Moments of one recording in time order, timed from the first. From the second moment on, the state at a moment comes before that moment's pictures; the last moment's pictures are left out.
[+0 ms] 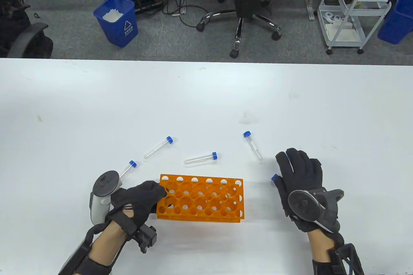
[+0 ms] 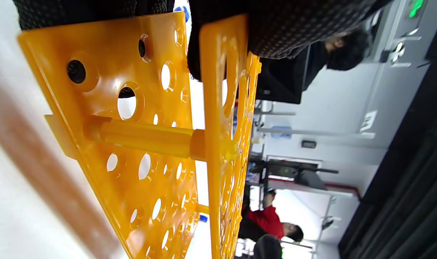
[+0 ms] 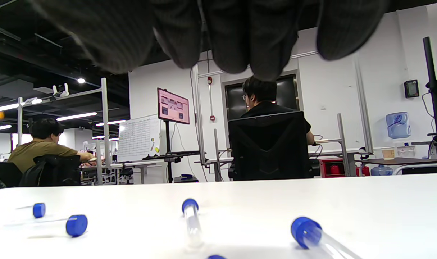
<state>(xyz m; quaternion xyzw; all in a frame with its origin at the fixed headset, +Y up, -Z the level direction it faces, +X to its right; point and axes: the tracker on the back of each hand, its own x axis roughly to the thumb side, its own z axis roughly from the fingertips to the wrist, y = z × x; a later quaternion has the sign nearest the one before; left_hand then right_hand) -0.234 -0.743 -0.181 -0.23 0.00 0.67 0.71 0.210 -0.689 -0.177 0.11 -0.18 0.97 0.10</state>
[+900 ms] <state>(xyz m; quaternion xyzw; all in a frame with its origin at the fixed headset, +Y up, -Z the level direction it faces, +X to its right) -0.243 -0.735 -0.180 -0.20 0.01 0.70 0.69 0.158 -0.754 -0.225 0.06 0.03 0.98 -0.17</state>
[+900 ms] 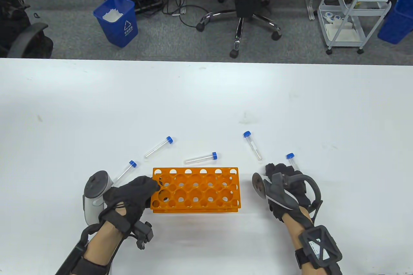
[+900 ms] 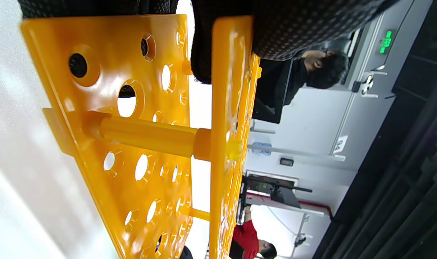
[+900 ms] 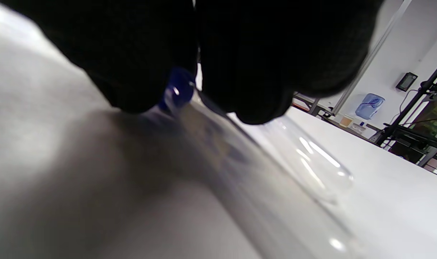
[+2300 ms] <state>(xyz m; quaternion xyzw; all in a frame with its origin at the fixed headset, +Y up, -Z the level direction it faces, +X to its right) -0.241 -0.742 -0.180 -0.22 0.01 0.70 0.68 0.099 -0.524 -0.169 0.15 -0.26 0.95 0.09</state>
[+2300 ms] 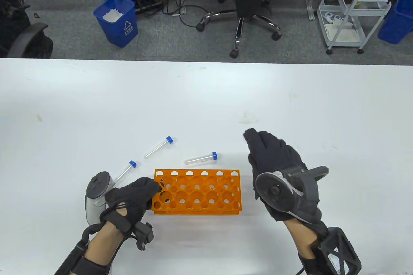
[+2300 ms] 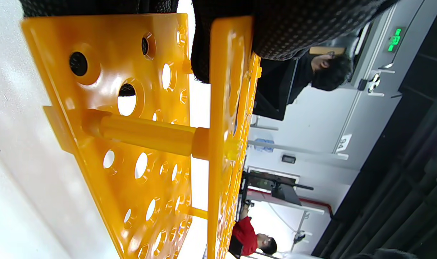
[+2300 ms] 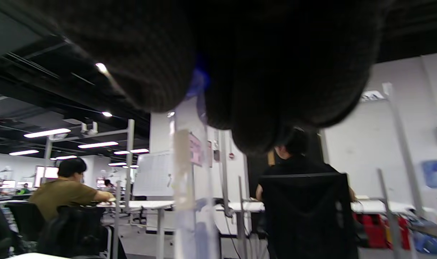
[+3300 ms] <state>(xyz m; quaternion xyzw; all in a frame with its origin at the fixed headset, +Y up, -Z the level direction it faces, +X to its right) -0.235 -0.743 -0.177 -0.22 0.00 0.70 0.68 -0.044 -0.563 -0.186 0.28 -0.14 0.95 0.03</state>
